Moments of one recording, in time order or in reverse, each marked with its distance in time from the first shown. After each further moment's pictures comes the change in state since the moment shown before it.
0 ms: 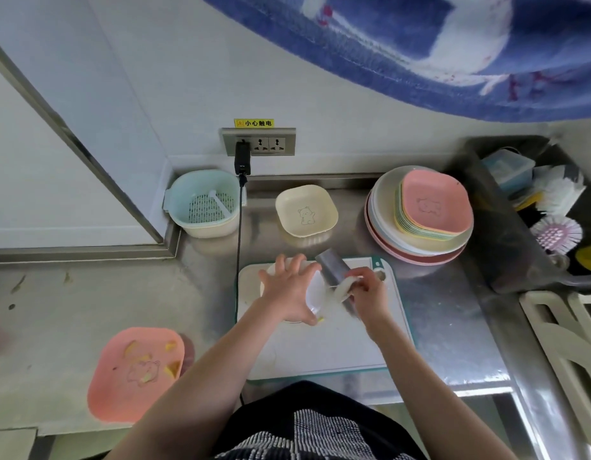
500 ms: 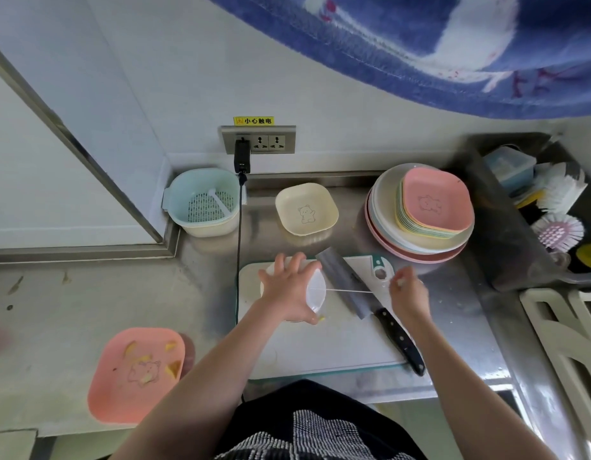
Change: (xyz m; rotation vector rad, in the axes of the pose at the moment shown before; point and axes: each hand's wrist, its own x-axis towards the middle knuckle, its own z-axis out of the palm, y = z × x) left_hand -0.001 -0.001 0.000 -0.021 0.028 -0.006; right_hand 0.031 0.016 -0.059 -0.566 0.199 -0.034
